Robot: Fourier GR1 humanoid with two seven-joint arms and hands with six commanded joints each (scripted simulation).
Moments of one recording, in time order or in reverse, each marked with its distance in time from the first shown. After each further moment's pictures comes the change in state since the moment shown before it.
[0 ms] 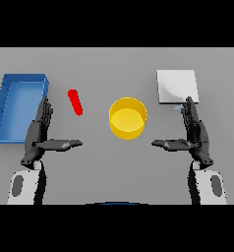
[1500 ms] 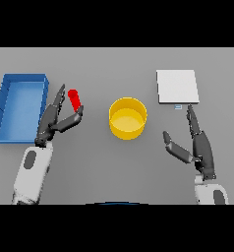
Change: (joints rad) left arm -0.262 0.063 -0.031 0.325 -0.178 0.017 -0.056; right arm 0.144 -0.072 0.107 -0.151 0.230 -0.044 -0.108
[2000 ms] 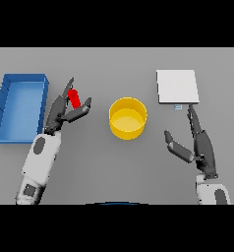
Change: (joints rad) left arm -0.167 -0.022 0.031 0.222 -0.017 0.025 -0.024; right arm -0.006 -0.010 -0.007 -0.004 -0.012 0.011 0.012
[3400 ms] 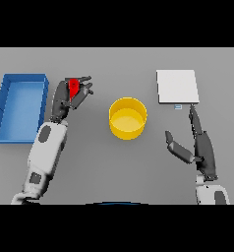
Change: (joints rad) left arm -0.128 -0.040 0.054 0.072 0.077 0.098 -0.092; right arm 0.014 0.010 0.001 -0.009 0.016 -0.022 -0.008
